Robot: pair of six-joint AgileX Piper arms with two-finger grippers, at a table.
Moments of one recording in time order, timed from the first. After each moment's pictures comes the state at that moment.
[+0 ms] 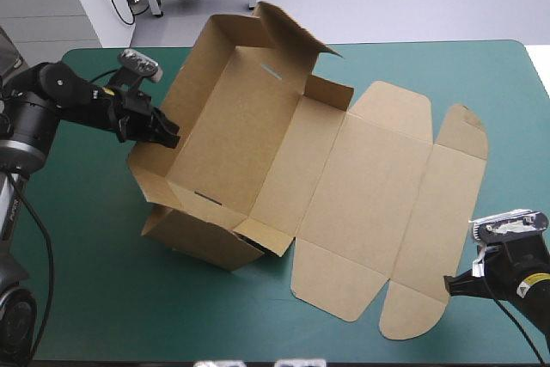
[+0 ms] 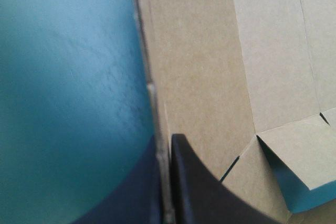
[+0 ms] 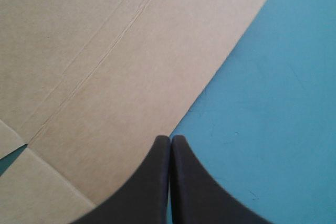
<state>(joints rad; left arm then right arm) -0.08 1.53 -1.60 -0.45 1.22 0.66 0.07 0.55 -0.66 -0.03 0.95 -0.14</state>
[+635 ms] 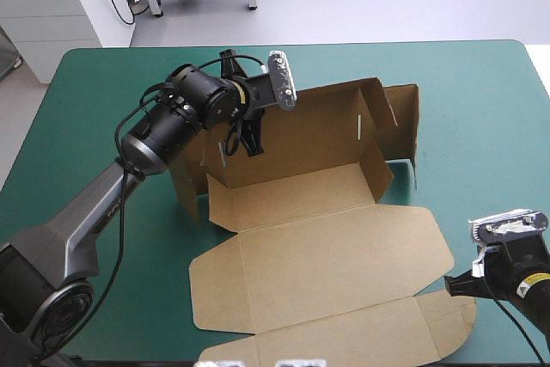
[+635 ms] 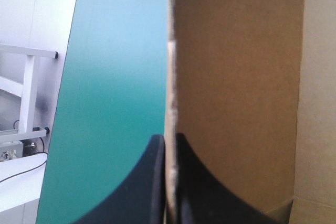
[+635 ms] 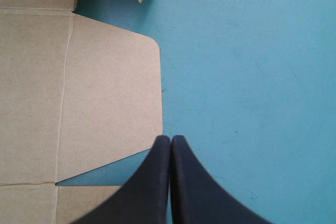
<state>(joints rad) -0.67 1.72 -1.79 0.21 0.98 0.71 0.07 0.55 -0.66 -0.04 0.95 -0.14</state>
